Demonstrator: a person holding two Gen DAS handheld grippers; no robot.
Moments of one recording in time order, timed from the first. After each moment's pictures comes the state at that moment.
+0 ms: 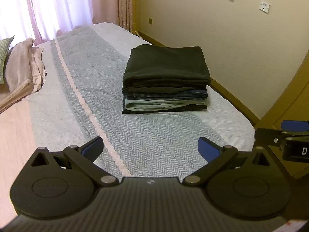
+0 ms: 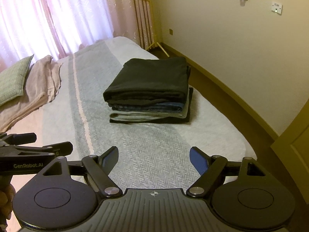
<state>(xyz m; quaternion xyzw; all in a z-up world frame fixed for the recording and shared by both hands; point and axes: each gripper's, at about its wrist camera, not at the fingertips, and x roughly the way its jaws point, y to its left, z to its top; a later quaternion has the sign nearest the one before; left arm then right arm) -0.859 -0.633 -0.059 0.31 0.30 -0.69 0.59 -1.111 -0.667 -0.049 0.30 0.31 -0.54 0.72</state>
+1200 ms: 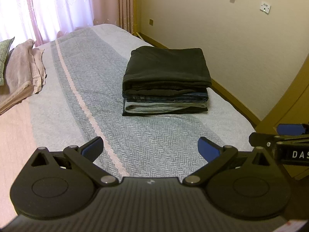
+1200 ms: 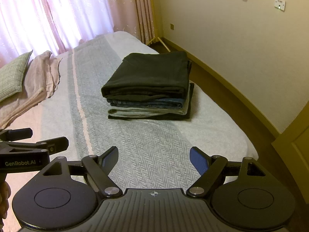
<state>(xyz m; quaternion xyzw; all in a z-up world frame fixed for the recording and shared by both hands) -0.863 -0.641 -0.057 0.31 0.30 -0.68 0.59 -1.110 -0.676 -0.057 0.31 0.32 -0.54 0.72</state>
